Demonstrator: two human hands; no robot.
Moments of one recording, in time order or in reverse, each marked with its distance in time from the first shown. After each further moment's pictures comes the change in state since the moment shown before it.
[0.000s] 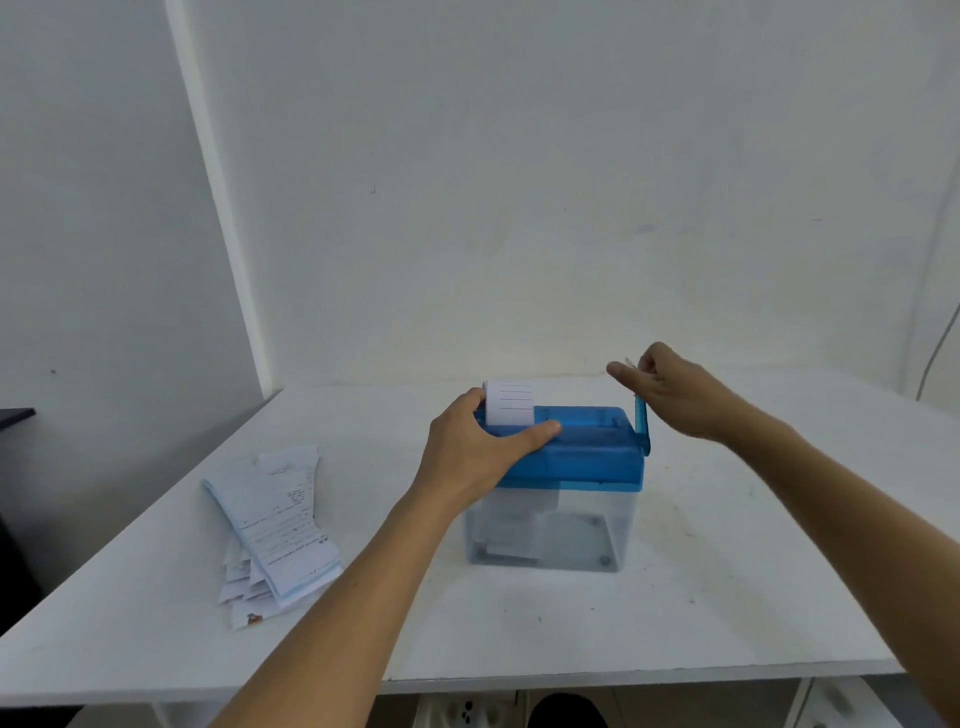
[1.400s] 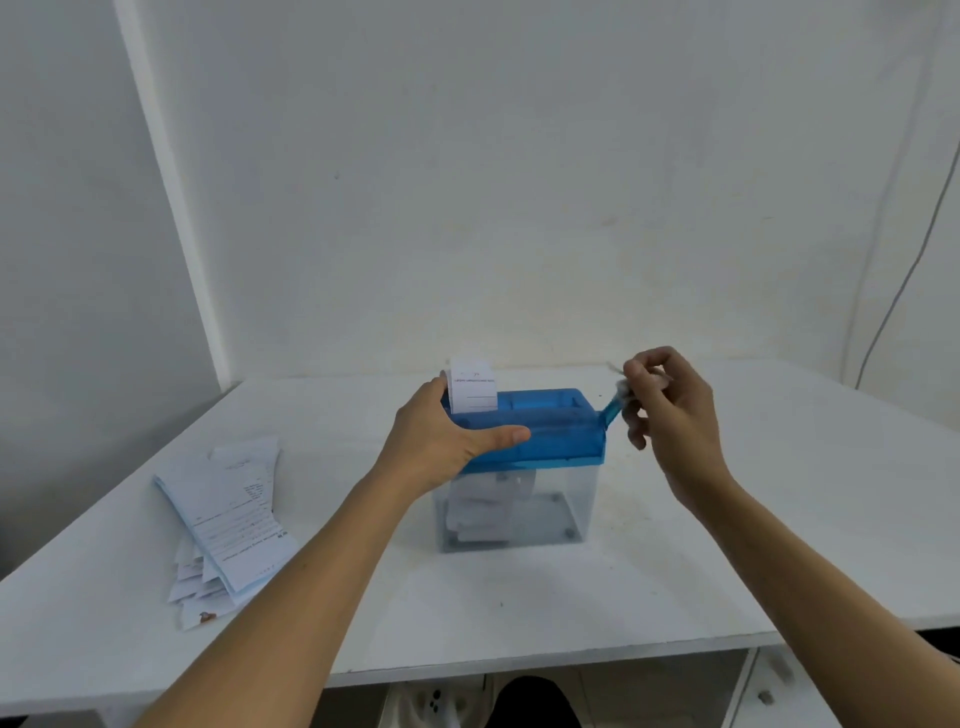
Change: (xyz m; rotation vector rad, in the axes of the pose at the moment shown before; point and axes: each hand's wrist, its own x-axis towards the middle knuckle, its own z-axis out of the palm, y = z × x) left_hand 0.004 0.000 0.000 -0.030 -0.111 -0.034; right_hand -0.058 0.019 0.022 0.845 0.320 -0.211
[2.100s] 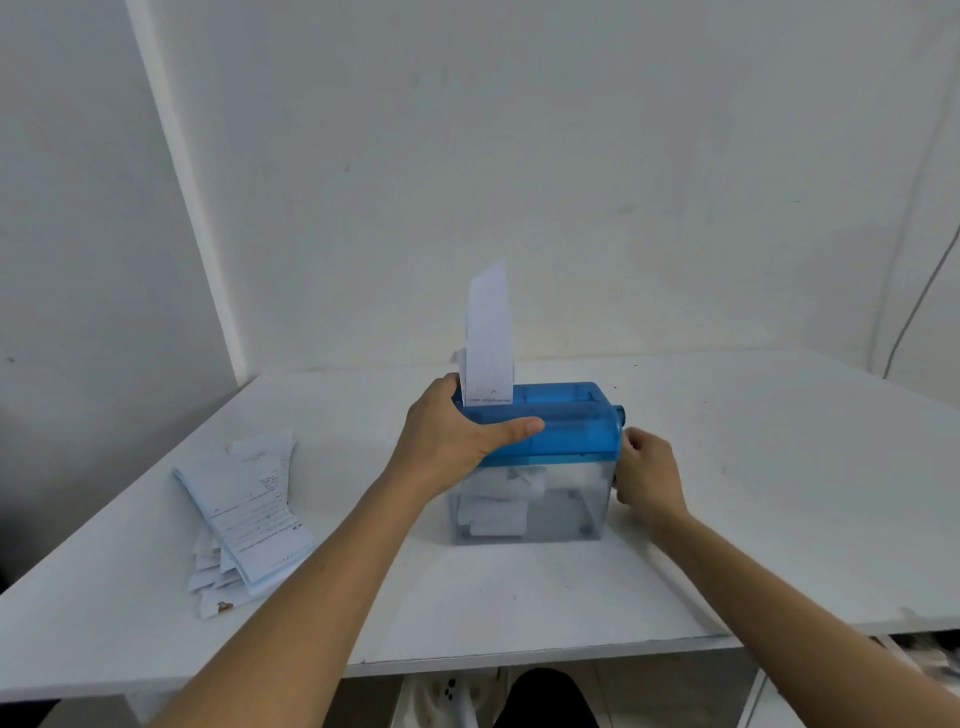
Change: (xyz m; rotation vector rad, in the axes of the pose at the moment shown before) left_hand -0.005 -0.002 0.002 0.029 0.024 0.028; right_hand -0.010 0.095 0.026 -0.325 0.069 0.449
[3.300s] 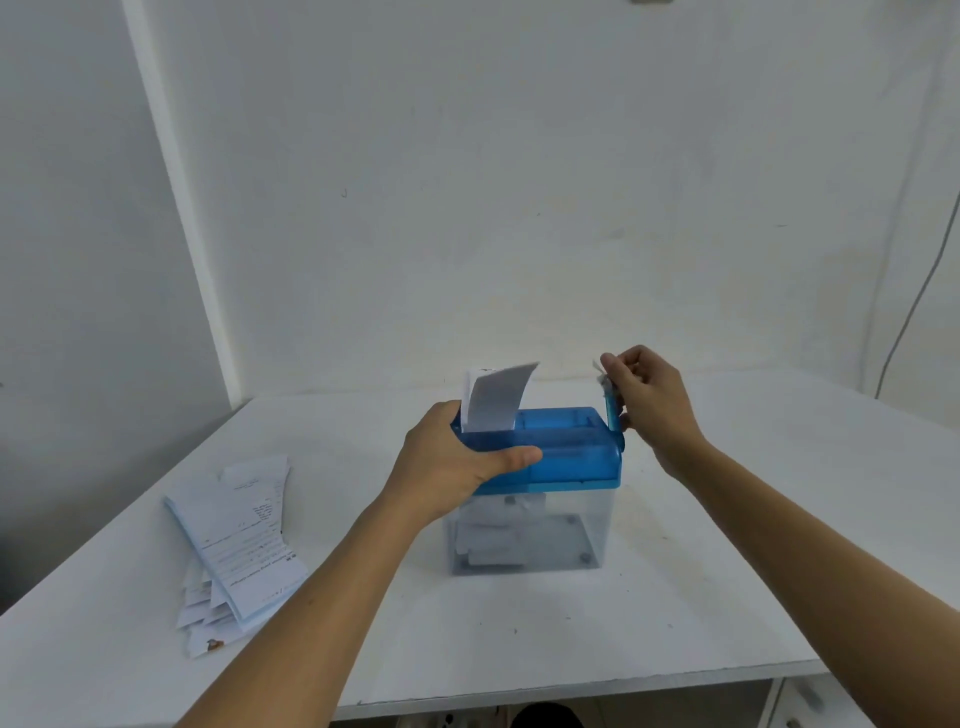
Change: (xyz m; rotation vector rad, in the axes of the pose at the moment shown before) left_hand 0.002 0.001 -0.003 0.026 -0.039 -0.061; right_hand 0.028 -0.090 -0.028 0.106 -0.023 -0.316
